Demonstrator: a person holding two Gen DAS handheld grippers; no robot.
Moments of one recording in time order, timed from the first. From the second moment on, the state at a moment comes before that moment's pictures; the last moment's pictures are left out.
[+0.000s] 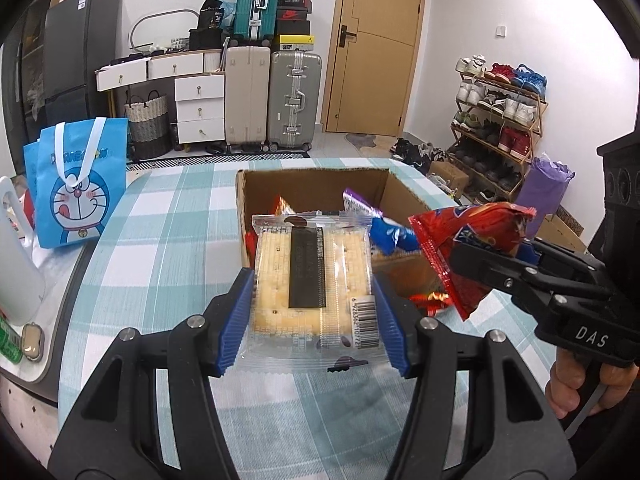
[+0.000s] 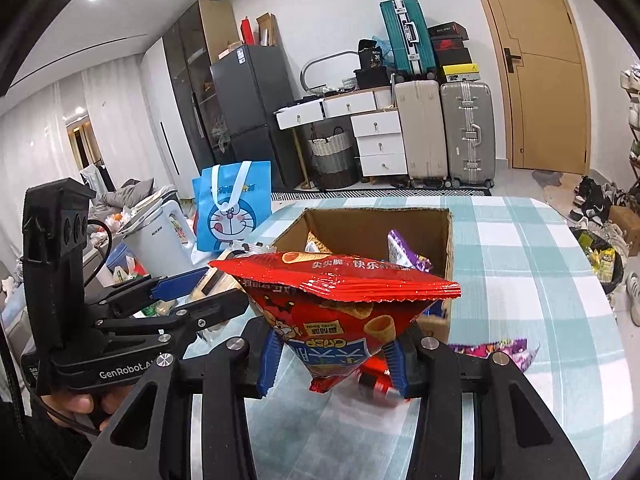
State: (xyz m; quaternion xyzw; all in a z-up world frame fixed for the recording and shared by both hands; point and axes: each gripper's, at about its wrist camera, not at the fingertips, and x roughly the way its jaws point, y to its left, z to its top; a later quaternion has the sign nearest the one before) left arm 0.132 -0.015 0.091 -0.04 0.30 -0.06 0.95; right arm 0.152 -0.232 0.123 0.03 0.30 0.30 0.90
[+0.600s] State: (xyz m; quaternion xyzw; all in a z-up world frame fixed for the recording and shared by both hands) left arm 0.197 -0.021 0.099 -0.04 0.31 -0.06 0.95; right arm 0.202 -0.227 0.120 0.05 0.32 0.29 0.90
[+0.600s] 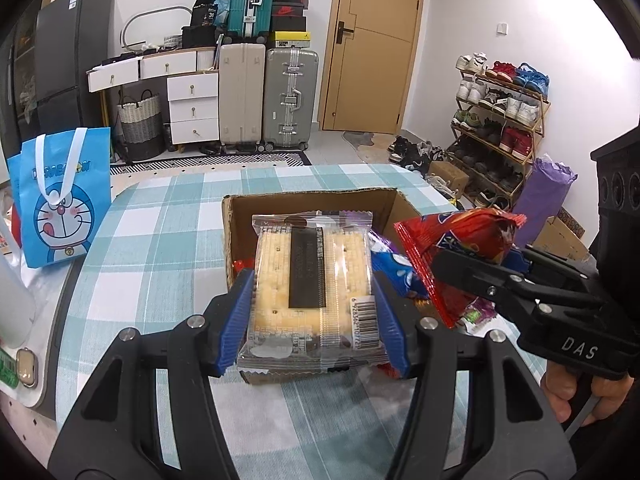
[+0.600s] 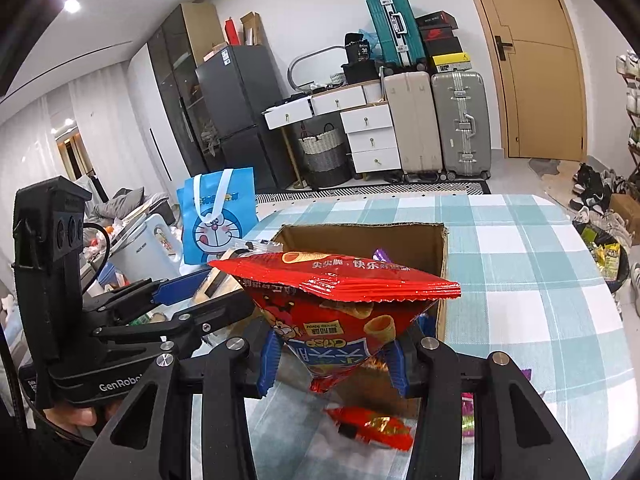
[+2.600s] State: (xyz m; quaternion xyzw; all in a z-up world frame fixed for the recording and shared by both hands) left arm 0.160 -0.027 0.065 -0.01 0.33 -0.02 0.94; right arm 0.158 -0.286 0.099 0.02 0.33 0.24 0.91
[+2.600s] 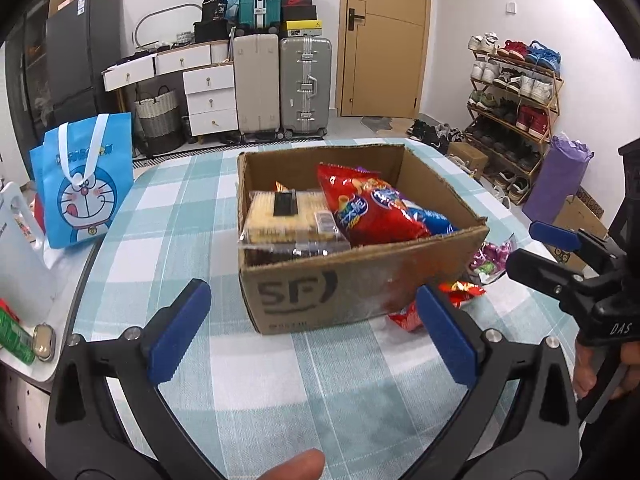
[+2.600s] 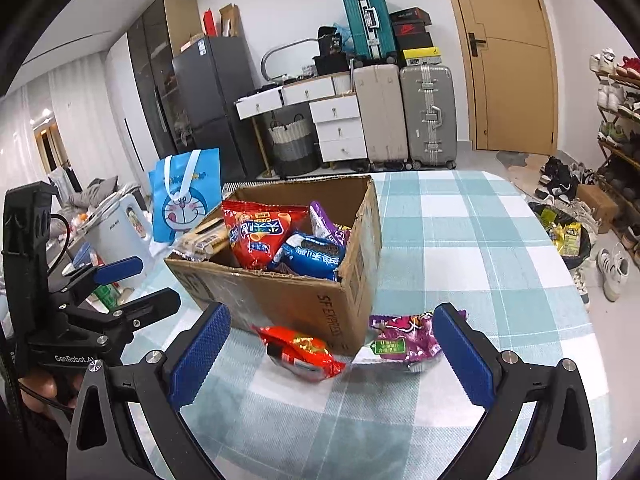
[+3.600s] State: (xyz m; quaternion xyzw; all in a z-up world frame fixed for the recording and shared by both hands) left arm 0.165 -0.075 0.015 -0.03 0.38 -0.03 0.93; right arm 0.199 -0.351 0.056 0.10 0.41 0.13 0.90
